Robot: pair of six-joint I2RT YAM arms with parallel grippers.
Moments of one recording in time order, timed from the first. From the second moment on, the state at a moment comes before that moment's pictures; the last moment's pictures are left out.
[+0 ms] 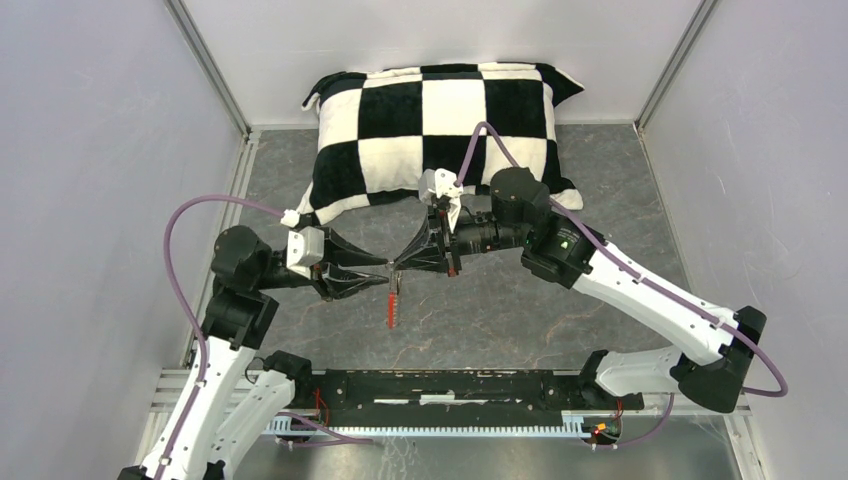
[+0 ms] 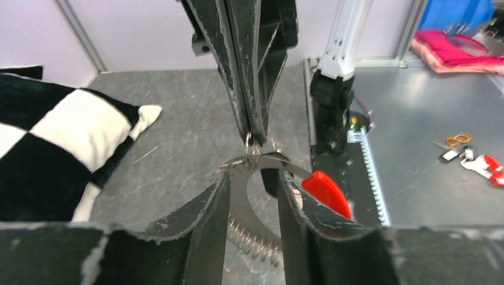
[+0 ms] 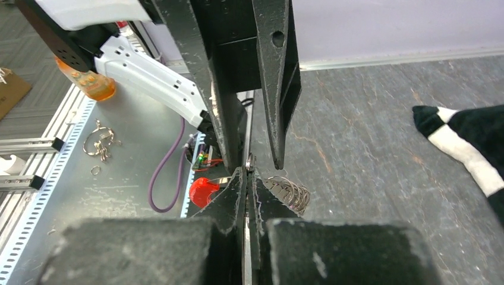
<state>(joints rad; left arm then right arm) -0.30 0.63 0.77 0.02 1.18 -0.07 0.94 1.26 1.30 -0.16 -0.72 0.07</state>
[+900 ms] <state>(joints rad) -0.30 0.78 0.96 -0.52 1.17 0.46 1.03 1.48 1.66 -0.70 -0.52 -0.19</state>
